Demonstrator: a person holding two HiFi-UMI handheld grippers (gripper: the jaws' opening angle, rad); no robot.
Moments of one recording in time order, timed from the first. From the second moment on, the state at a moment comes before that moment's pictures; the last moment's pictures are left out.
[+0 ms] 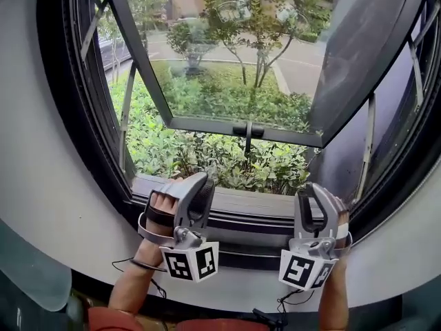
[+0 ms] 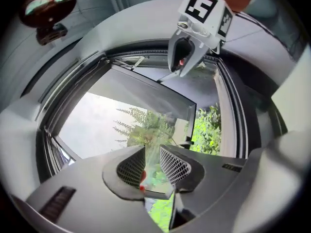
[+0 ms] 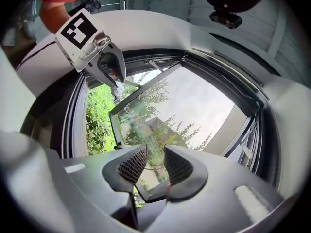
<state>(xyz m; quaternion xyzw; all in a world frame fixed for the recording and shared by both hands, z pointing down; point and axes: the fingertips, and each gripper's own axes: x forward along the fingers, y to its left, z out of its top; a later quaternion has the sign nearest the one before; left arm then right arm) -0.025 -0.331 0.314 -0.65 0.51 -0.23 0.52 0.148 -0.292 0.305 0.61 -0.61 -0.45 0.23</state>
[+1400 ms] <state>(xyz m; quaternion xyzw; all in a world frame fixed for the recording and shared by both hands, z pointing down) -0.049 -0.280 0.439 -0.81 0.57 0.03 0.07 0.136 -0.244 0.423 0.63 -0.76 -0.14 -0.04</state>
